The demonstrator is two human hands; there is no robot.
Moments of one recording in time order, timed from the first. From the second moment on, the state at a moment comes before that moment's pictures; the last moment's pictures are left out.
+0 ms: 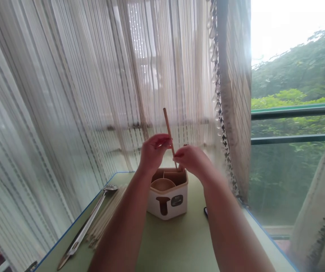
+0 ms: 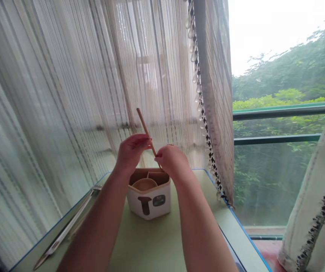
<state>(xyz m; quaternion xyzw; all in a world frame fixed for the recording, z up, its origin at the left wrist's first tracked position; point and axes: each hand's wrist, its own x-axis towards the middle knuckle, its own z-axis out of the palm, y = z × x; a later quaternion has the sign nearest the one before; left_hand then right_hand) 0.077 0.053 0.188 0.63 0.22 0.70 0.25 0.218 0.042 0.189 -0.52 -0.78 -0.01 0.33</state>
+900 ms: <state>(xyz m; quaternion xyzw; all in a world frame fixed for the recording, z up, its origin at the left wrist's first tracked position) 0.088 0.086 0.147 0.70 0.37 0.49 0.36 0.241 0.046 0.198 -0.44 -0.68 -0.03 0.58</state>
